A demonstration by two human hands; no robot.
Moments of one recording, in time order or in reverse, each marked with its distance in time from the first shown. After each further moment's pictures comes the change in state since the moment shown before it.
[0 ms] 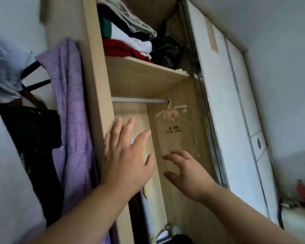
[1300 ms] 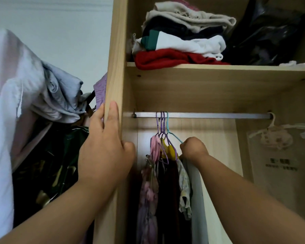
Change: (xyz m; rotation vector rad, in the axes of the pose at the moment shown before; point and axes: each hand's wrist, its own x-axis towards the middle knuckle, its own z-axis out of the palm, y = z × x) left_hand 0.092 -0.013 0.000 0.485 0.303 -0.536; right_hand 0.311 -0.004 0.076 0.400 -0.184 -0.024
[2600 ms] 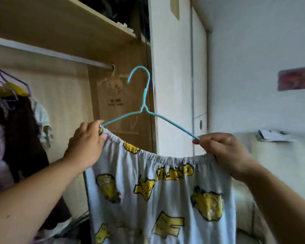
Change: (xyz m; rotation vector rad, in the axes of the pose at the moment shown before) left_hand -0.155 0.126 0.115 -0.617 -0.769 0.278; right_hand -0.402 0.119 -0.237 0.008 0.411 0.321
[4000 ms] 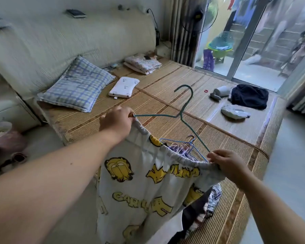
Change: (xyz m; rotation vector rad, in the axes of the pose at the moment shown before) left_hand -0.599 0.362 -0.085 -0.724 -0.967 1.036; right_hand -0.829 -0.154 -0.079 -0.381 1.071 1.374
